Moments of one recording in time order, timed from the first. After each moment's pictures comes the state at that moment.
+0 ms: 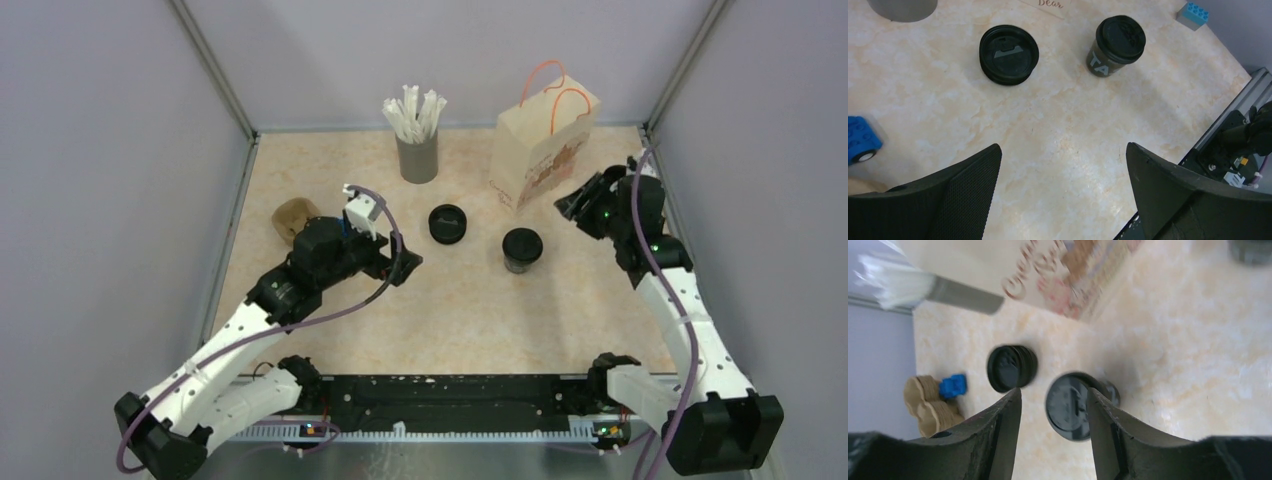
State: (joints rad) left arm -0.64 0.88 0.82 -0.28 0.17 -0.27; right arm 0.09 0.98 0.85 -0.40 -0.13 0.68
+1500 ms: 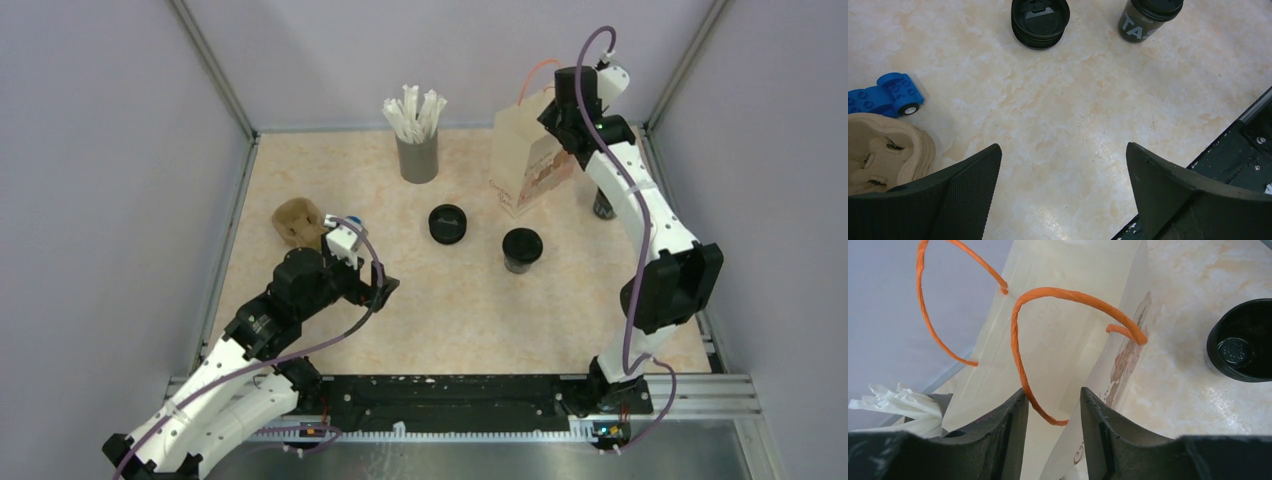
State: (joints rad) left arm -0.64 0.61 0.70 -0.47 0.07 -0.16; right arm 0.30 1.71 1.80 -0.61 0.49 0.75
